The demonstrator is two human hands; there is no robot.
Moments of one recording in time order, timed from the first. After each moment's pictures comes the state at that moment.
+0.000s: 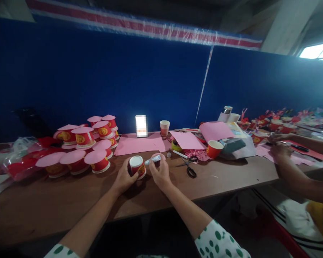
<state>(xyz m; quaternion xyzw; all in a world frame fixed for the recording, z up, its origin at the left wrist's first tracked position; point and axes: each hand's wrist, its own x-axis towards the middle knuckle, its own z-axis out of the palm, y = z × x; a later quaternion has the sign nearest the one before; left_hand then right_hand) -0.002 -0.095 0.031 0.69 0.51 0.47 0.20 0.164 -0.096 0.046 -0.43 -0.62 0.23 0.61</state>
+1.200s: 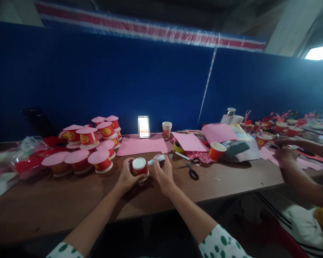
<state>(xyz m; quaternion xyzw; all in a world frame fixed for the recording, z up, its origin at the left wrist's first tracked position) -0.001 -0.095 0.026 0.65 0.53 0.50 0.22 0.160 -0.098 0.053 -0.43 -0.53 0.34 0.65</state>
